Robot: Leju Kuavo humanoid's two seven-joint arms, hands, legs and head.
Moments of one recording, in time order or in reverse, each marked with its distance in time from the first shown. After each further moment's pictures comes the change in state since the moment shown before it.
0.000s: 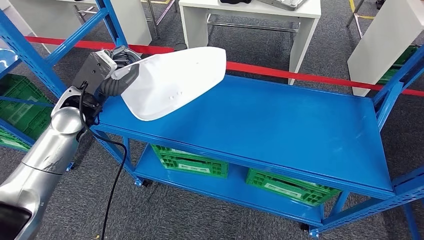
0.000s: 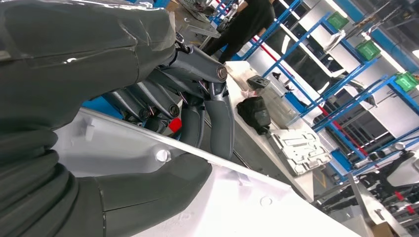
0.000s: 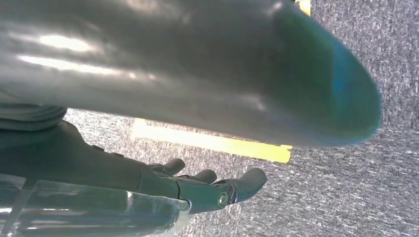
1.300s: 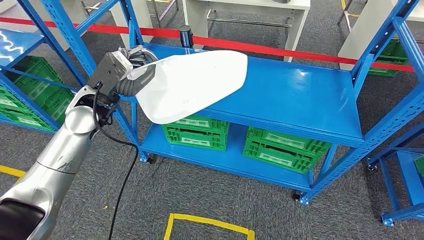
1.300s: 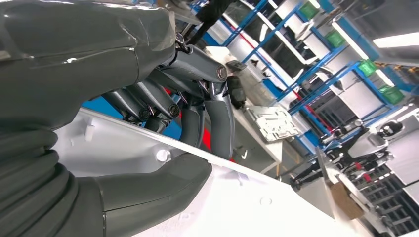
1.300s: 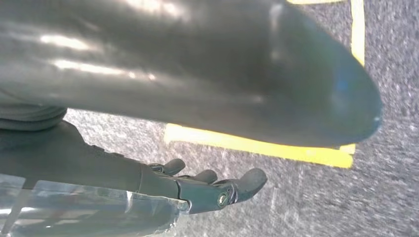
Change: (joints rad) left arm -0.005 -0.096 0.011 -0.007 -0.047 -0.054 0.001; right arm -0.015 0.029 -0.015 -0.054 -0.005 0.023 0.004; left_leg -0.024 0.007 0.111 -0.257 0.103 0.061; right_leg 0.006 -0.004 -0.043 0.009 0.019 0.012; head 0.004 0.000
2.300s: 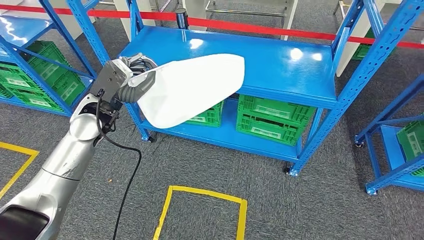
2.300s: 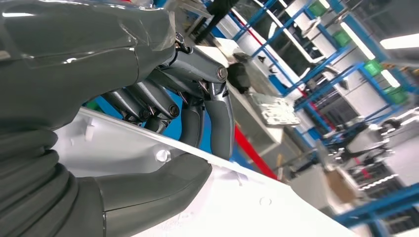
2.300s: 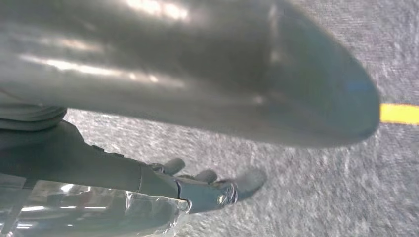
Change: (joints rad) left arm 0.058 -0.033 0.032 -0.003 0.000 0.028 -0.015; right arm 0.001 -0.045 -0.011 0.030 0.014 -0.058 -0.012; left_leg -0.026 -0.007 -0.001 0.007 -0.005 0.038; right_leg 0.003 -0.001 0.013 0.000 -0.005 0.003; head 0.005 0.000
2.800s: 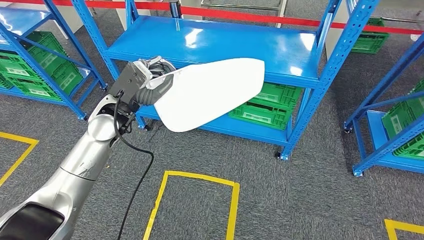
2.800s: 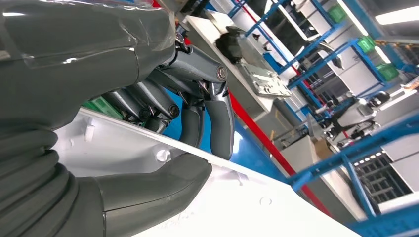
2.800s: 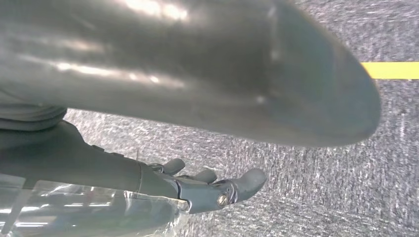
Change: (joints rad) left arm -0.001 -0.069 -0.008 0.040 -0.032 -0.018 0.009; right arm -0.009 -0.013 -0.009 0.017 -0.010 -0.032 0.007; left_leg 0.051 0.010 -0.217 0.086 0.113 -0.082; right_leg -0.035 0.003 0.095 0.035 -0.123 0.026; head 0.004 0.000
